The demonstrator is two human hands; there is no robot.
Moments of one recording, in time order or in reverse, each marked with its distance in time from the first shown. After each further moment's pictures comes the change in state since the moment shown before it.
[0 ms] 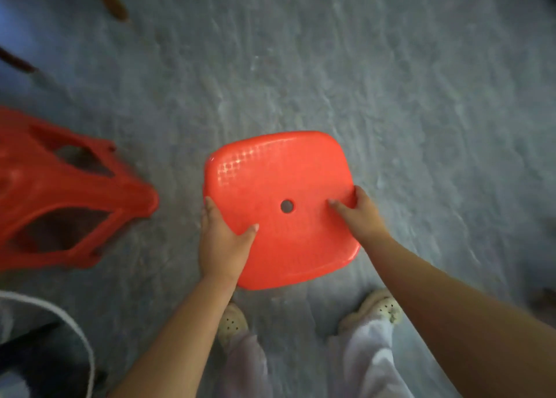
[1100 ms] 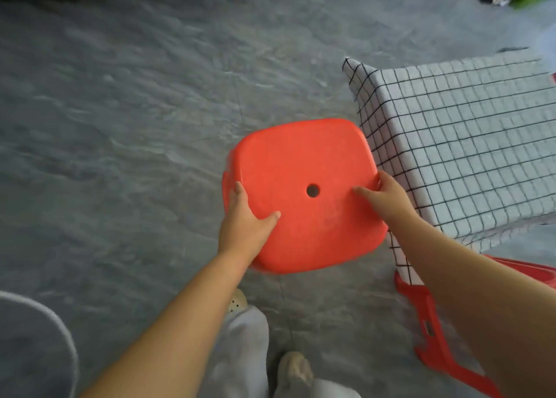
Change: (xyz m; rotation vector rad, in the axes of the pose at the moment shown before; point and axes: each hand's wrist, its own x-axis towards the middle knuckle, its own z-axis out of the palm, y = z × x) left_hand -0.190 0.575 0.633 0.337 -0.834 0.742; right_hand 0.122 0.482 -0.643 0.457 0.651 0.644
